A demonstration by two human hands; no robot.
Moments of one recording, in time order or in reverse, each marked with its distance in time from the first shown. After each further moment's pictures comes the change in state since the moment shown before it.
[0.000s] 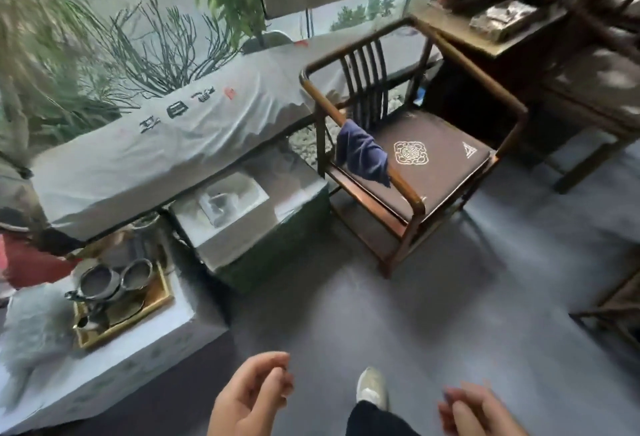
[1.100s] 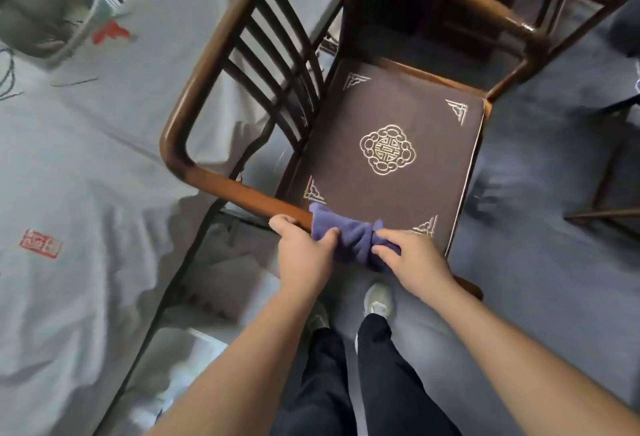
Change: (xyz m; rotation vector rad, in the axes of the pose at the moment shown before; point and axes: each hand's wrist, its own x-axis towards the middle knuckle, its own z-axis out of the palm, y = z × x) left_hand 0.629 0.137 0.267 0.618 -0.308 -0.078; right_hand 0.567 -0.089 0.239 -0.755 -0.055 0.053
